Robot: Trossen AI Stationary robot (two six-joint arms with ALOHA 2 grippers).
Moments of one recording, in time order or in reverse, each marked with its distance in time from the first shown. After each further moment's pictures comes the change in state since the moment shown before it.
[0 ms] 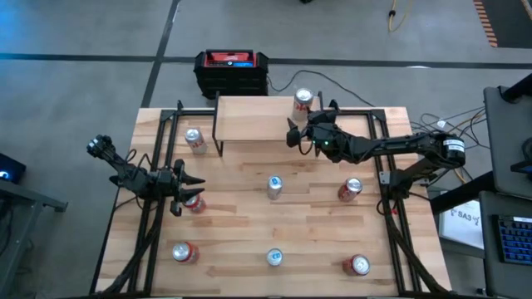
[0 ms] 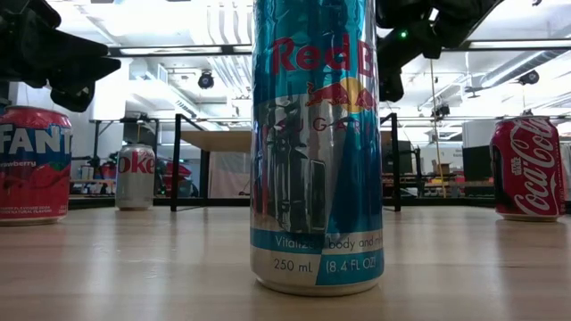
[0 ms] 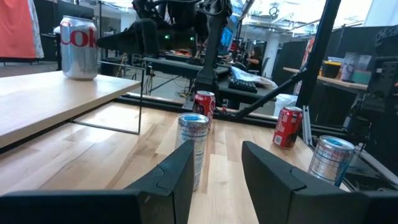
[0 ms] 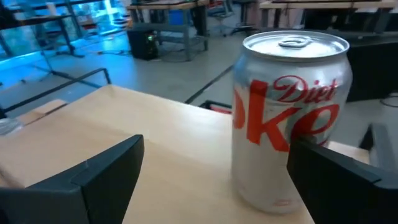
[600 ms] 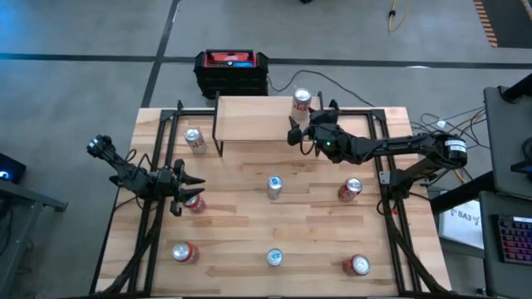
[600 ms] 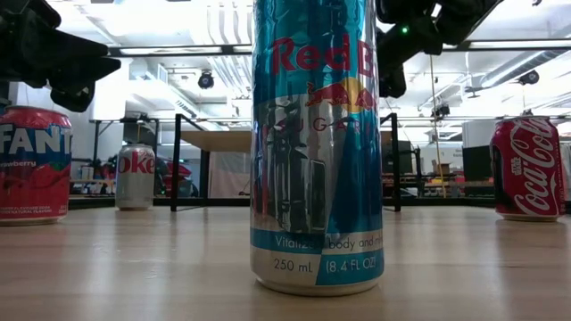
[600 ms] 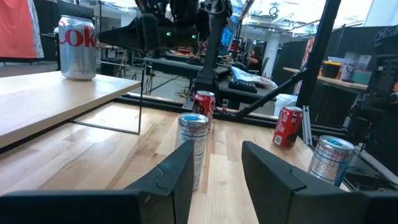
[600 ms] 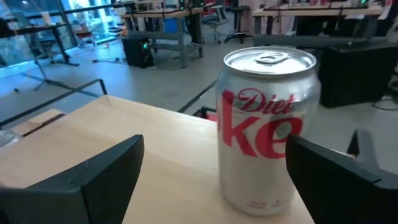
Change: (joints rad) left arm 0.000 0.000 0.000 0.000 0.000 0.000; right arm 0.012 -0.015 0.000 0.010 0.062 -0.011
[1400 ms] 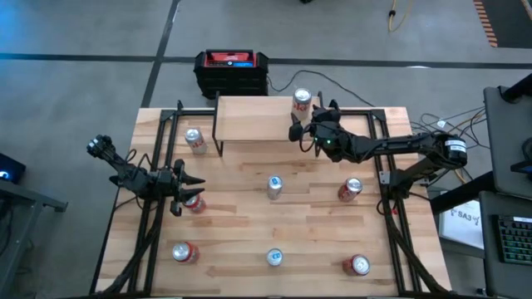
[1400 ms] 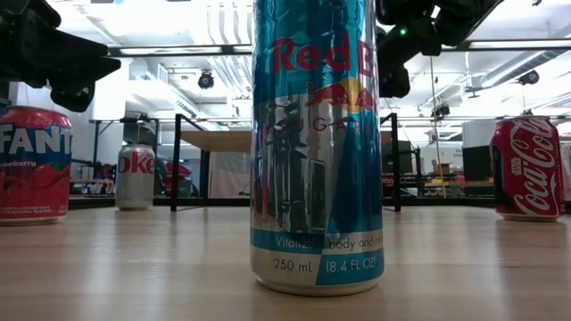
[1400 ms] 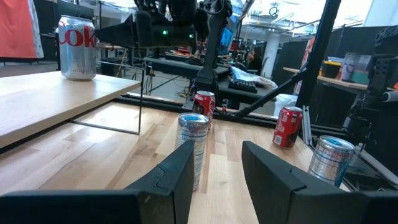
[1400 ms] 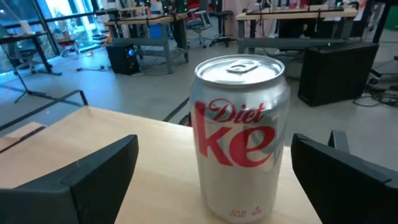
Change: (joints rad) left arm 0.000 0.000 0.000 0.000 0.000 0.000; right arm -0.013 0.000 0.000 0.011 0.047 0.018
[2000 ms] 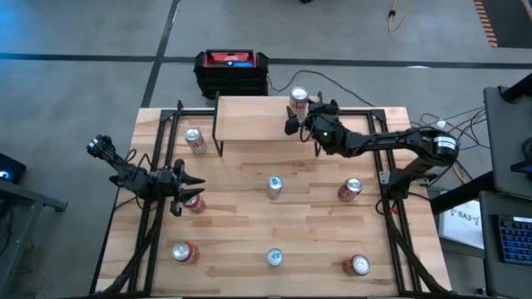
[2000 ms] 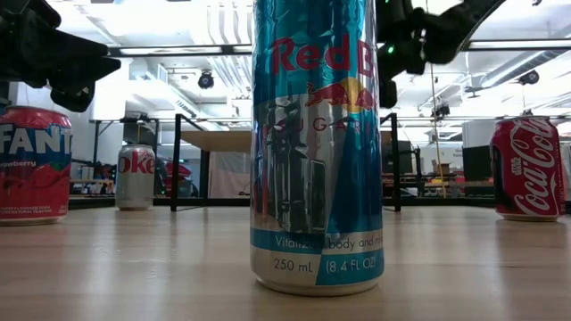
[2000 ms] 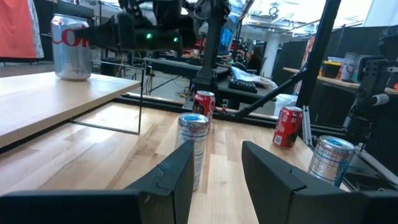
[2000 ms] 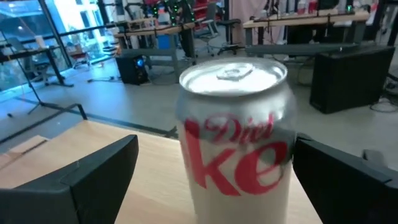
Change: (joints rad) left arm 0.000 0.000 0.000 0.000 0.000 0.000; right arm -0.095 0.116 0.001 0.214 -0.122 -0.070
